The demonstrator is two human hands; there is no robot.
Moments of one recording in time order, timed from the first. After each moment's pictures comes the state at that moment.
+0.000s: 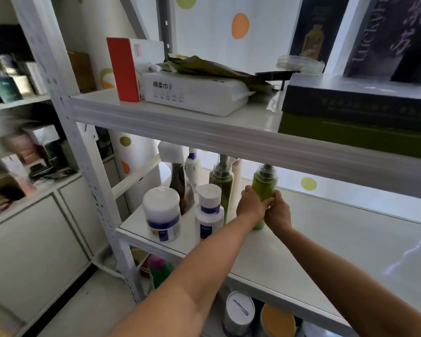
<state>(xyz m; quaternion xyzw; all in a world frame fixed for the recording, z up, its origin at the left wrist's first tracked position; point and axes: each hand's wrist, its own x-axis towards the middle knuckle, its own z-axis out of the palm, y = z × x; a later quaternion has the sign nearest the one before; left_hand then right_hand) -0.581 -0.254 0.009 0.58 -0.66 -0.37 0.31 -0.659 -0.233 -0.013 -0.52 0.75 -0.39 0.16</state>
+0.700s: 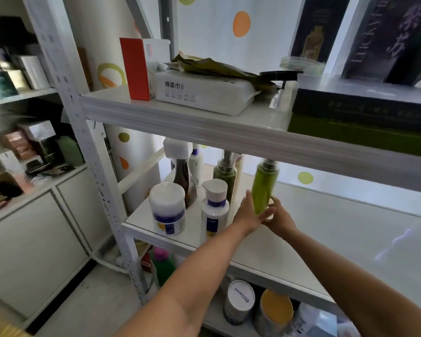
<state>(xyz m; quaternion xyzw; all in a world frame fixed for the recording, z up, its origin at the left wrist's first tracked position) -0.546 -0.223 -0.013 0.48 -0.71 -0.46 0.26 -0.661 -0.202 -0.020 -0.56 0.75 -0.25 0.22</state>
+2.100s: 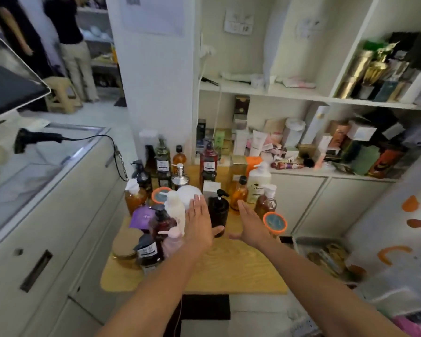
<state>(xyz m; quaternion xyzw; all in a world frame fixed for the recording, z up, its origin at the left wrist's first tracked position) 0.046 0.141 -0.064 0.95 -0.23 -0.06 0.20 -0.023 -0.005 -0.048 -0.97 0.15 0.04 0.16</state>
